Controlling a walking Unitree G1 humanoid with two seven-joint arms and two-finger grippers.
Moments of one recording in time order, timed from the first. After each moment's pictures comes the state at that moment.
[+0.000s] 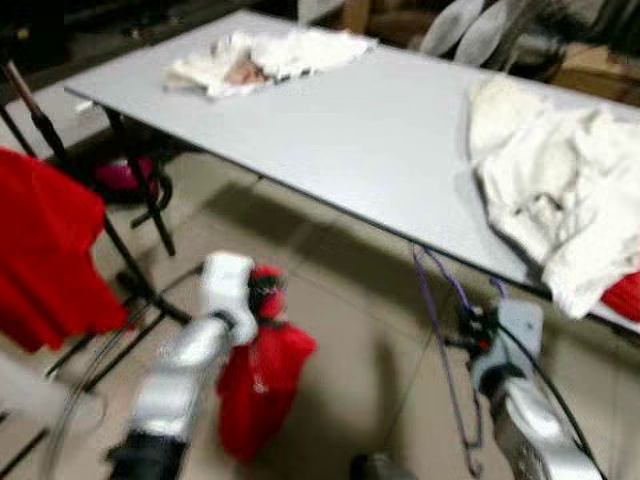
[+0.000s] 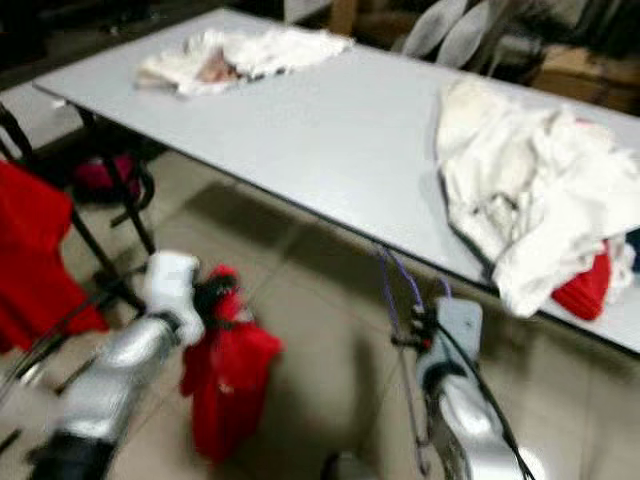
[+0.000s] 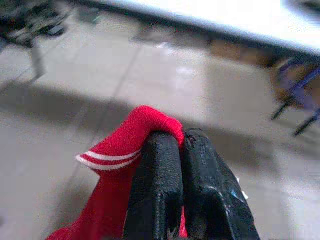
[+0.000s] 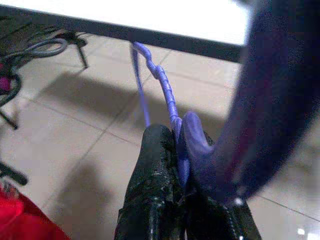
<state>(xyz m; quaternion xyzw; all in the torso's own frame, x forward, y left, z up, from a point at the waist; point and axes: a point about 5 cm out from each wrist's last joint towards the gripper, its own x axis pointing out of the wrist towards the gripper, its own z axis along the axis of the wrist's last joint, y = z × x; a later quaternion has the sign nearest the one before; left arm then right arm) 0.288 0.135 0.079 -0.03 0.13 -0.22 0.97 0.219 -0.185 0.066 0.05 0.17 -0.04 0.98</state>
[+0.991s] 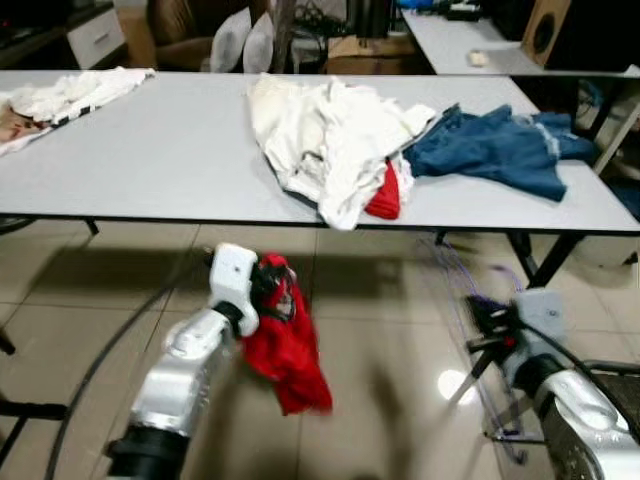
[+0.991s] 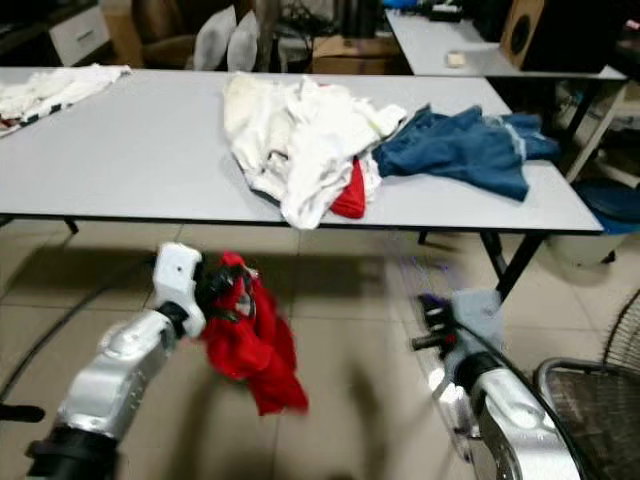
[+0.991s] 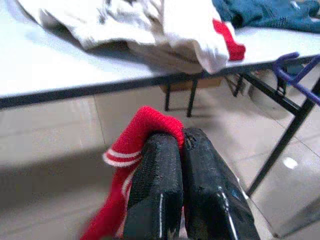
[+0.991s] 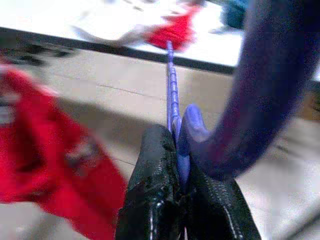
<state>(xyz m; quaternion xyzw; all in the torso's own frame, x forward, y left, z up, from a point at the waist) 0.293 0.146 0.089 0.00 0.10 -0.22 0.97 0.220 -0.202 0.097 -0.03 0.13 0.17 0.98</state>
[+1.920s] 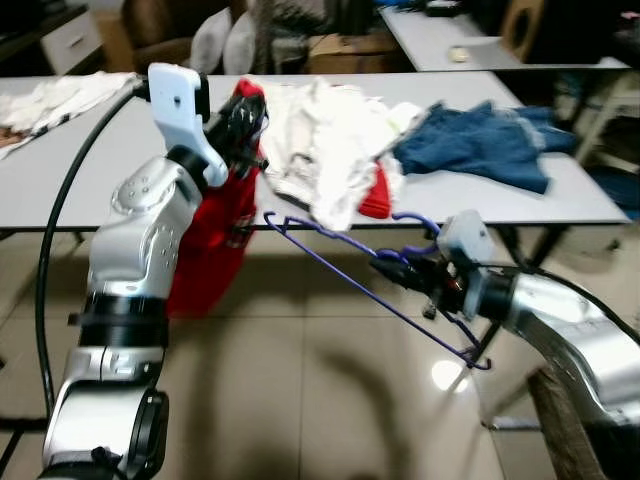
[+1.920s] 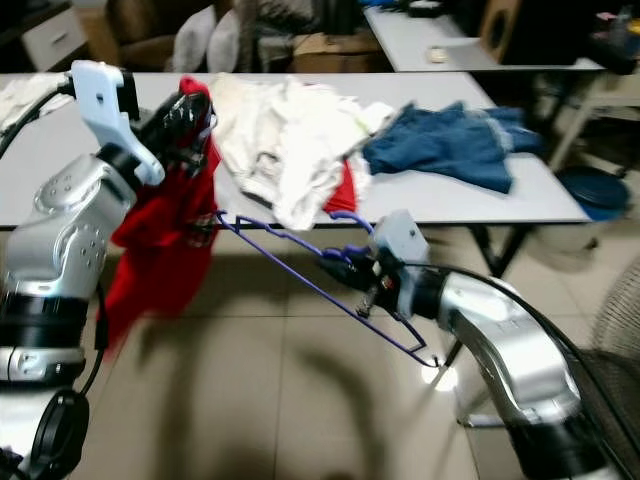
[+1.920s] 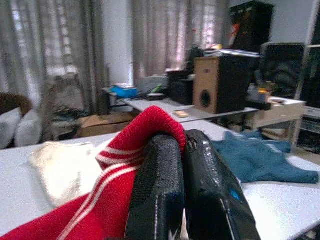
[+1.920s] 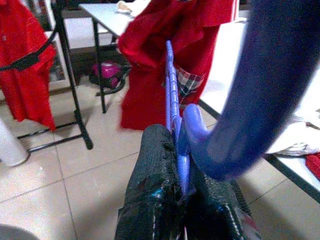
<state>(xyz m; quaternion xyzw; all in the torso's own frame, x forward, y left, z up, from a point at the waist) 0.360 0.161 0.257 -0.02 -0.12 -0.22 0.97 0.258 -0.156 0.167 -0.08 0.06 0.48 0.87</state>
